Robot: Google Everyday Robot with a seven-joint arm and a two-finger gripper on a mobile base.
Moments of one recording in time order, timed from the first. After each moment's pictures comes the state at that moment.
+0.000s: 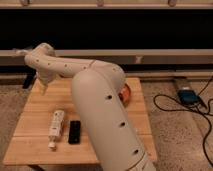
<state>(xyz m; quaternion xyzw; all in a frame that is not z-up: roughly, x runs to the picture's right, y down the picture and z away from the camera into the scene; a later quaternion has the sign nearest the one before) -0.324 -0.017 0.851 0.00 -0.27 -0.91 0.32</state>
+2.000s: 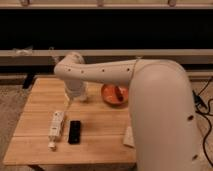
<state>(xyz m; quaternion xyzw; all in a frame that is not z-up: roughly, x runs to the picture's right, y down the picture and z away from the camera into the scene) -0.128 0.077 0.771 -0.13 -0.29 -0.83 0.46</state>
